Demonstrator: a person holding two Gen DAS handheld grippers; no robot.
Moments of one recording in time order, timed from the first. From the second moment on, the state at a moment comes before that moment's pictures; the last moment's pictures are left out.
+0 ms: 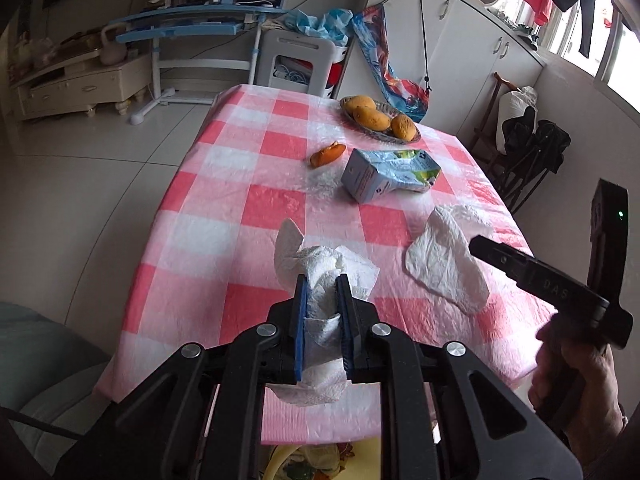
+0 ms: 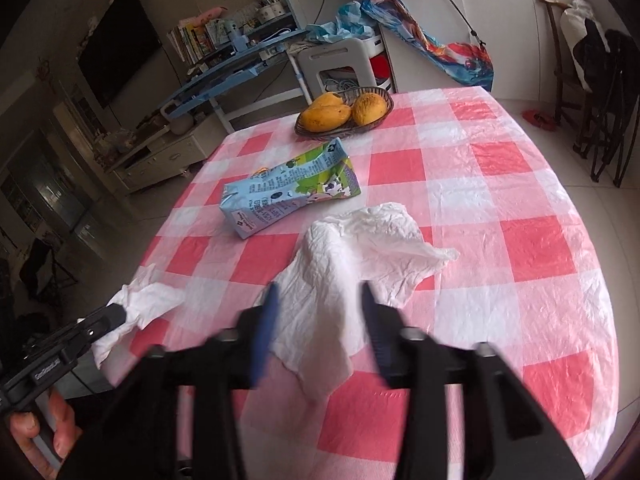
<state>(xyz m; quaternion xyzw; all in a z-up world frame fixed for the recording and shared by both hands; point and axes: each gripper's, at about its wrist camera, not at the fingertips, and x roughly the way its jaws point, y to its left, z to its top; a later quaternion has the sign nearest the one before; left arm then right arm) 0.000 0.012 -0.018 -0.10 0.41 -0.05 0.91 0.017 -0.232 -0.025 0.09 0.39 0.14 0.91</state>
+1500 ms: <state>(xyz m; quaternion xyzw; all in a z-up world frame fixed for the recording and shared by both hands) -0.117 0.010 0.001 -0.10 0.39 -0.09 0.91 -0.140 -0.160 -0.106 0.09 0.59 0.26 0.76</state>
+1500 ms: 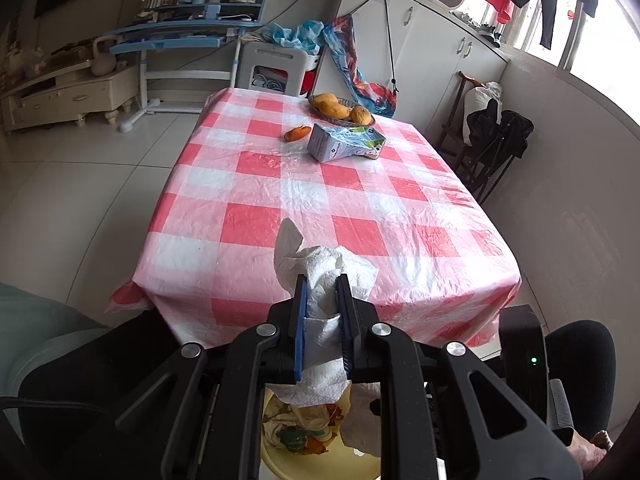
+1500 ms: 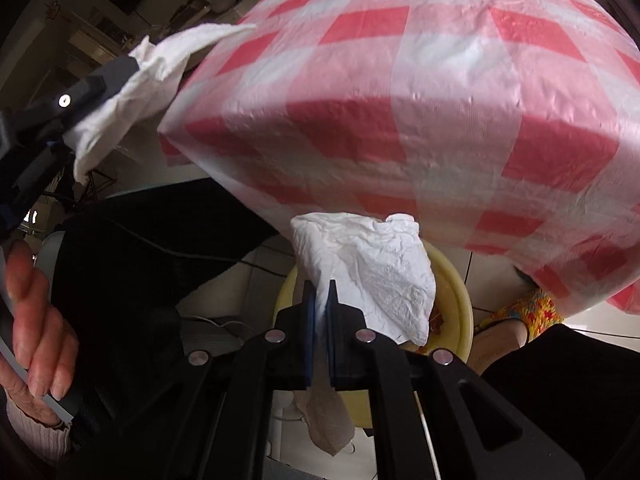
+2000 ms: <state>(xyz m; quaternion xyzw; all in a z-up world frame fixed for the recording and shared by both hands) -0.128 -0.029 -0.043 -0.04 0.48 -0.13 0.87 -0.134 -0.206 -0.076 0.15 0.51 0.17 0.83</state>
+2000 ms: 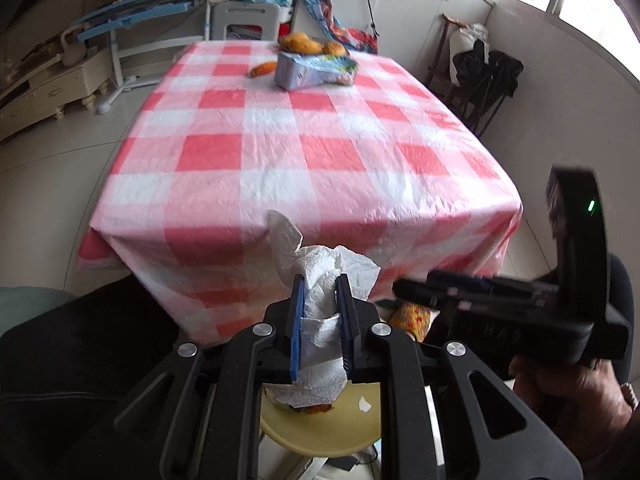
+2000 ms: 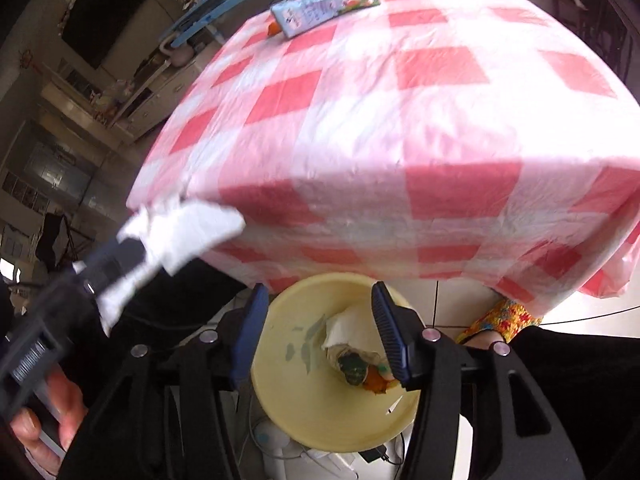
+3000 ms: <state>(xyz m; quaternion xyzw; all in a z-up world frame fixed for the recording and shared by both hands) -0.132 -0.008 -0.042 -0.04 0.43 -0.07 0.90 -0.131 -0.230 -0.065 0.17 0.46 0.12 0.86</state>
